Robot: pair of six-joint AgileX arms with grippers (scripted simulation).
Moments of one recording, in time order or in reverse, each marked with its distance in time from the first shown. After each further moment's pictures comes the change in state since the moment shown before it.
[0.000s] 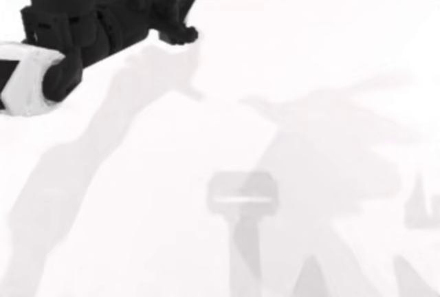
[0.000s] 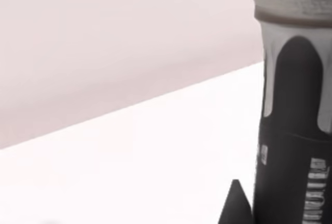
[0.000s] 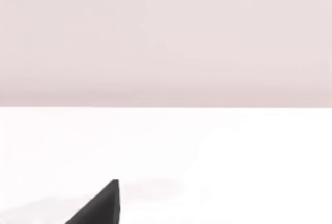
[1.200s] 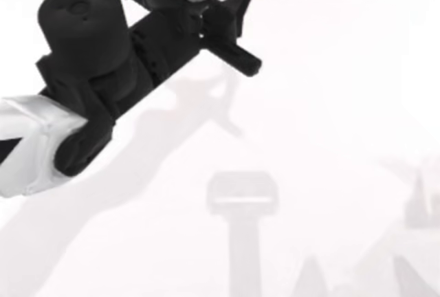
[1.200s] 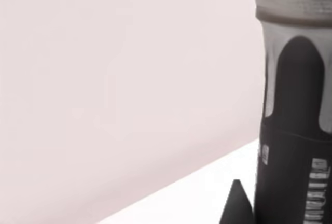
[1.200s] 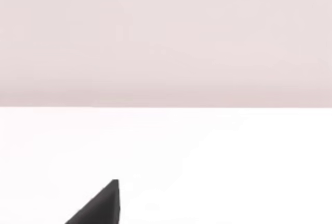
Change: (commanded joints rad) left arm -0.290 -0.282 -0.213 0.227 -0.235 0.056; right arm 0.000 0.000 0.000 0.000 0.000 0.000
